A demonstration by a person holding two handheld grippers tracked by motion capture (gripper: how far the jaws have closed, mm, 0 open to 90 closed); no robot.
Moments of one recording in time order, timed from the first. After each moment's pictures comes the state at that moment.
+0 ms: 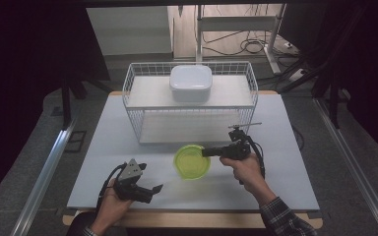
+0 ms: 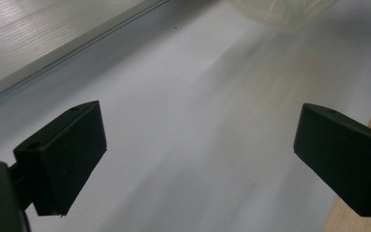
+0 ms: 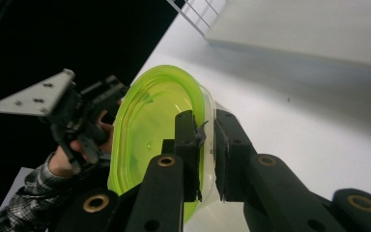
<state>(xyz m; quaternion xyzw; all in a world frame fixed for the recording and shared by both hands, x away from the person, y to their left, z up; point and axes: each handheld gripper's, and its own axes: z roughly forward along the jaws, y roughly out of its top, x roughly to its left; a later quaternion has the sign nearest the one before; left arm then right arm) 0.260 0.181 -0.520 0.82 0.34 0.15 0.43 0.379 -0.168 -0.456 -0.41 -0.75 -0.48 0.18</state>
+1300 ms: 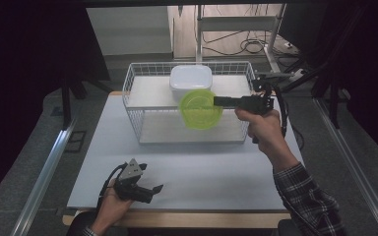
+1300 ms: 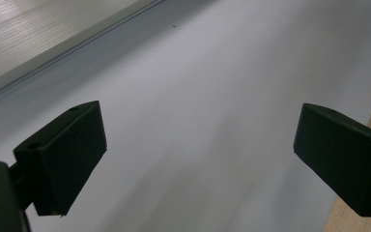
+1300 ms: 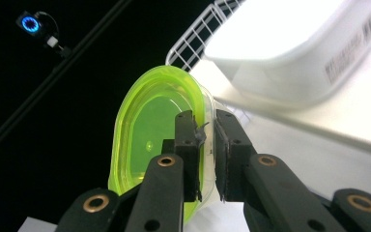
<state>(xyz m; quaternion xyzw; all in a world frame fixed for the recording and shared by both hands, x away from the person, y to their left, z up) 0.261 0.181 -0.522 0.82 0.34 0.15 0.43 0.406 -0.185 -0.303 -0.40 -0.71 -0.57 0.12</state>
